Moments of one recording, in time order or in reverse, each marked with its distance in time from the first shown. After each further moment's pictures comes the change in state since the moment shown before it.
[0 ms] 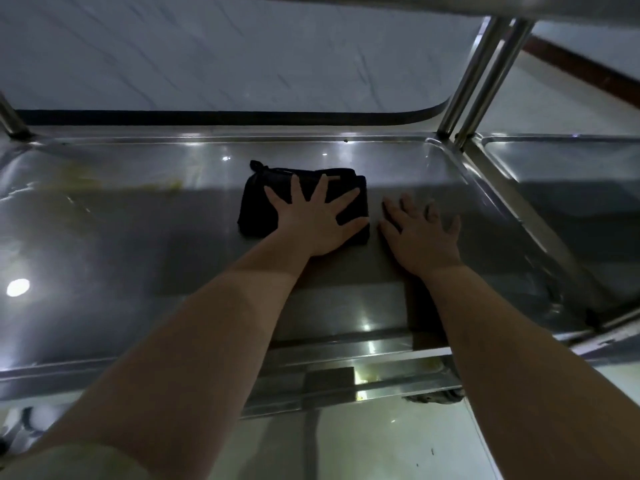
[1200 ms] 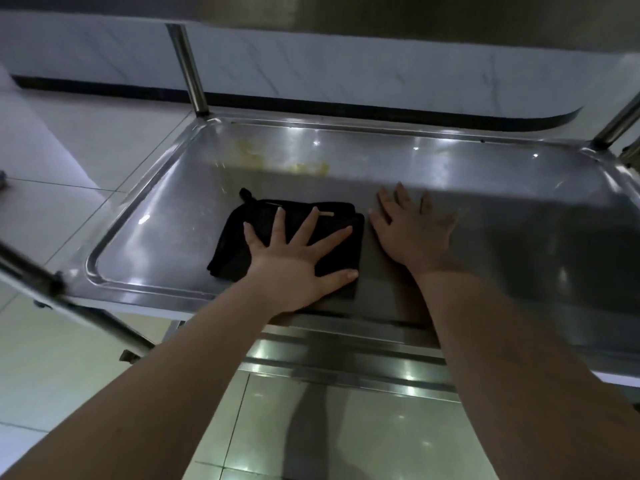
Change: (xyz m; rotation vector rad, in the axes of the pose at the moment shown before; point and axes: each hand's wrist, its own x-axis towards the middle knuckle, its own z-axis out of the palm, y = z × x) left_hand -0.218 -0.199 0.015 -0.081 -0.002 -0.195; right_hand -0.053 -0.240 0.013 0.009 -0.023 -0.259
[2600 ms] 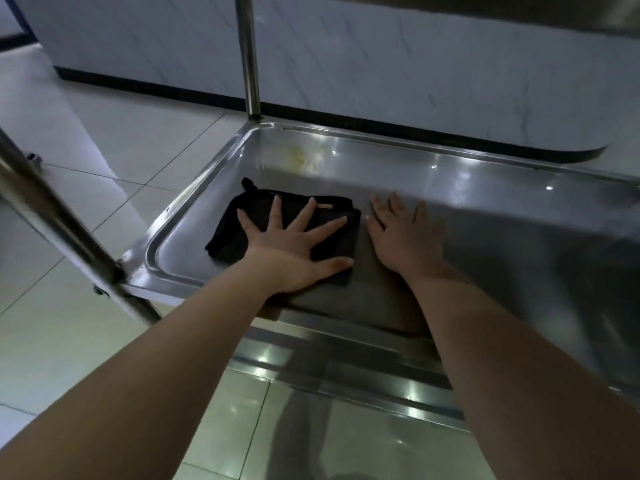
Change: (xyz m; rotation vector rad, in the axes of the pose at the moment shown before) left_hand 0.002 -0.094 -0.012 0.028 0.012 -0.093; right_hand 0.012 -0.097 0.013 -0.009 -0.011 -0.099
